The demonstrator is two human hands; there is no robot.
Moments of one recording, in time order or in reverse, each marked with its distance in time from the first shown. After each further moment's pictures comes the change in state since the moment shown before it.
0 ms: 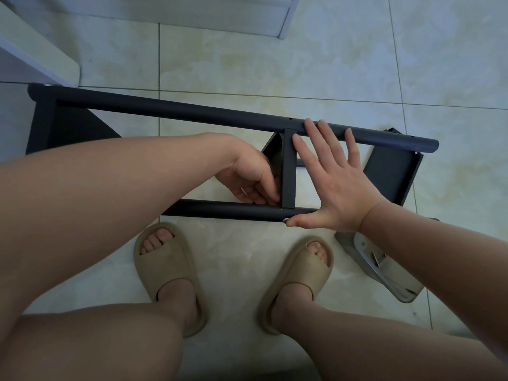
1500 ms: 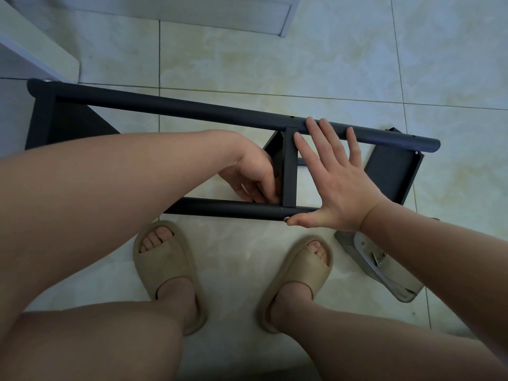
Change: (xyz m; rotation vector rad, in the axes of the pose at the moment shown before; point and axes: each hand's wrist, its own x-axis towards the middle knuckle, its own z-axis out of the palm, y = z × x) left_hand -0.001 0.005 0.001 0.072 0.029 -0.004; right_hand 0.001 0.001 0.002 -0.004 0.004 -0.005
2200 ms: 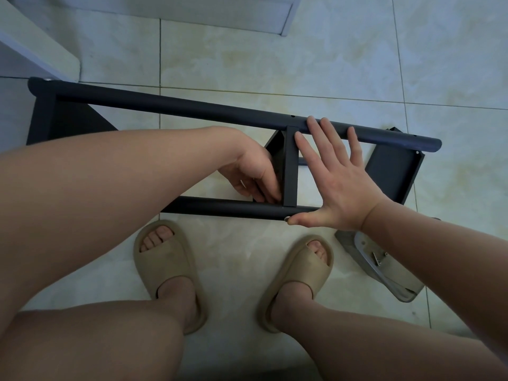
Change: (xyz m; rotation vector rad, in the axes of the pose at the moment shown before) left_hand -0.002 0.001 -0.003 0.059 0.023 -0.022; right_hand 0.000 0.000 0.000 0.001 0.001 -0.004
